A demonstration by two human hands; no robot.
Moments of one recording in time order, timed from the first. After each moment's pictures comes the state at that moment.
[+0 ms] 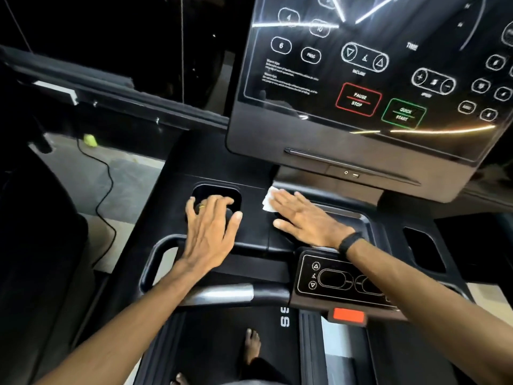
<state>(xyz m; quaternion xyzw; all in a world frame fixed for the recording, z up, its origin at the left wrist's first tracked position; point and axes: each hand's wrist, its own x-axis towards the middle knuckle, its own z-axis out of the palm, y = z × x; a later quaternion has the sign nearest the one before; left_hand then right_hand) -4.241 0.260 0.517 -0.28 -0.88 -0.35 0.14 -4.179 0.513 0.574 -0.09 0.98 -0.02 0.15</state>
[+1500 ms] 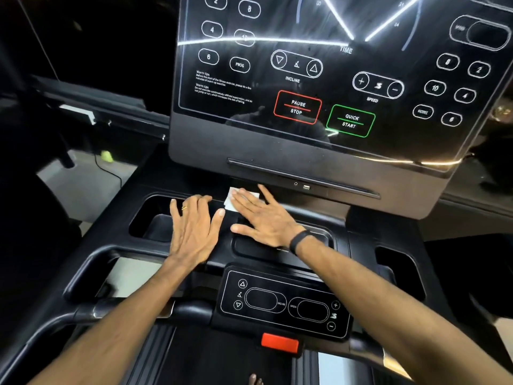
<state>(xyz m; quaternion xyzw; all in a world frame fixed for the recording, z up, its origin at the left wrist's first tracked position) -4.230 0.363 0.524 -0.19 -0.94 -0.24 0.15 -4.206 0.568 0.559 -0.18 0.98 0.07 0.06</state>
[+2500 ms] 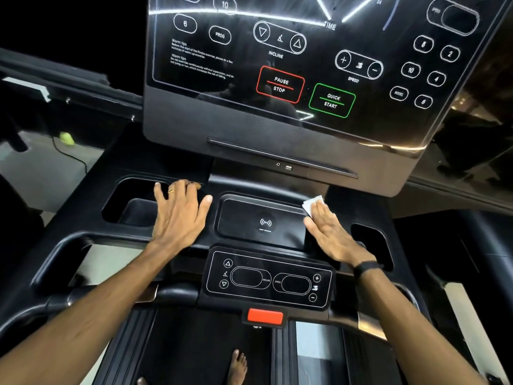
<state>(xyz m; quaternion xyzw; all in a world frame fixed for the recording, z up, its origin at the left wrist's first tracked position) -4.230 0.367 0.522 -0.24 -0.94 -0.18 0.14 -4.067 0.675 0.569 0.17 0.96 -0.18 0.14</state>
